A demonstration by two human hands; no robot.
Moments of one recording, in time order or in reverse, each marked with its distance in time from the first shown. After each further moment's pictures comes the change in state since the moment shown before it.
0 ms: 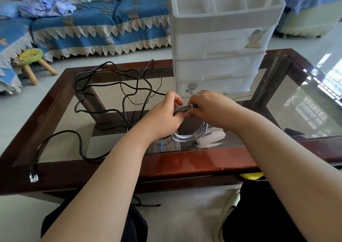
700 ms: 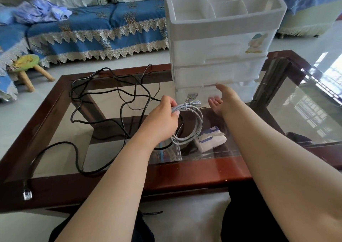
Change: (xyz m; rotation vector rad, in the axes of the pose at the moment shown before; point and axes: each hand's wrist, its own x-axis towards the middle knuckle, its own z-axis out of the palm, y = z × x) left_hand 0.025 -0.007 0.001 0.127 0.085 -0.103; right_hand 0.075 0.088 0.043 1.962 0.532 1.069
